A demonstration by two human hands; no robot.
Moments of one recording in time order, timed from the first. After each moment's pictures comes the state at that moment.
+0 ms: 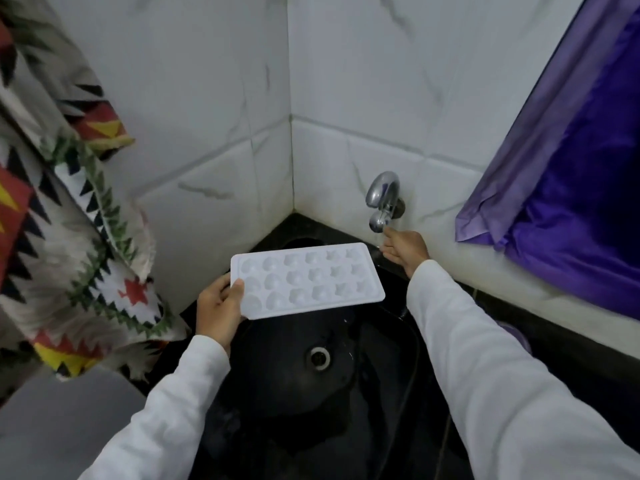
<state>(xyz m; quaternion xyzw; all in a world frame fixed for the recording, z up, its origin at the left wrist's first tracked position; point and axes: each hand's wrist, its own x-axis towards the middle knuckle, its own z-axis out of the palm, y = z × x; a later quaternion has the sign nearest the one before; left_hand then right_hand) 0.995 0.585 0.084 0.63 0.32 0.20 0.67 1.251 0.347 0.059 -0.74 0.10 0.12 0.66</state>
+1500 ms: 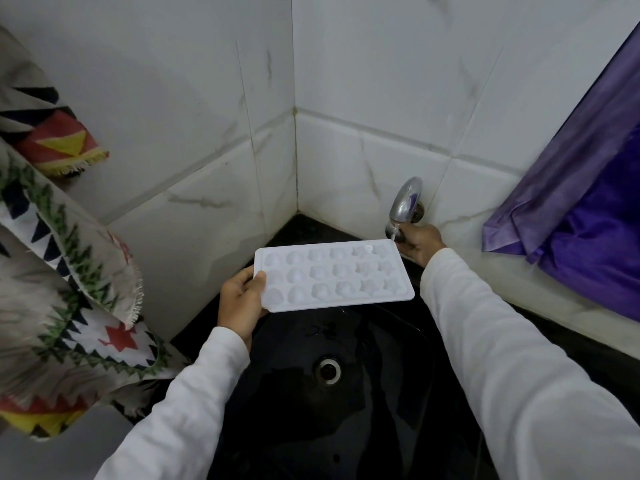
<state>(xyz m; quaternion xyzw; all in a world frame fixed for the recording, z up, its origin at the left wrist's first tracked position) 1.063 0.608 0.079 0.62 0.30 0.12 0.71 1.324 0.374 0.048 -0.68 0.19 0.14 0.69</state>
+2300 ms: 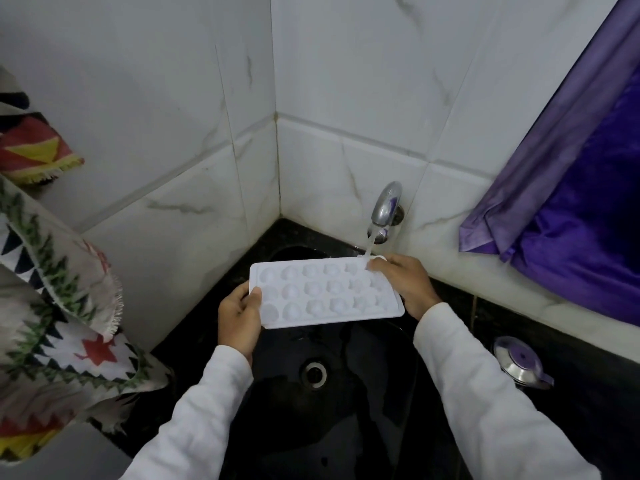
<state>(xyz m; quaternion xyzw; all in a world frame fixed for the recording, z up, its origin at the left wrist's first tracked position) 1.064 0.590 0.057 0.62 0.32 0.14 0.70 1.203 0.360 0.074 -0.78 0.07 0.14 0.61</state>
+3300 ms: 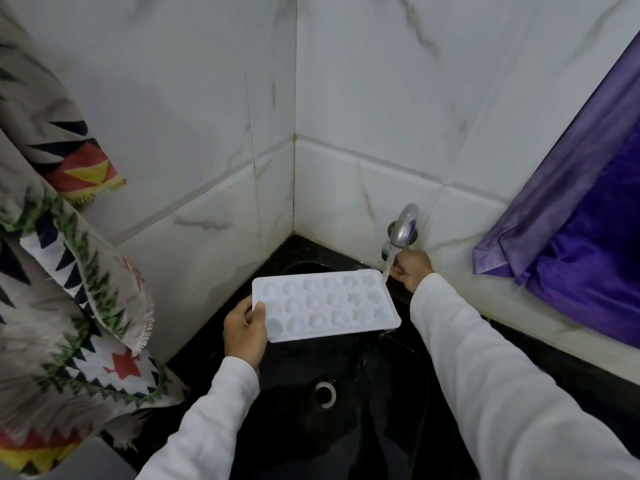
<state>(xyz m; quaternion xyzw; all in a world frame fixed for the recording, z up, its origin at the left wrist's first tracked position) 1.068 0.611 0.048 0.62 0.34 0.16 0.69 1.293 0.386 0.068 -0.68 0.22 0.13 0.69</state>
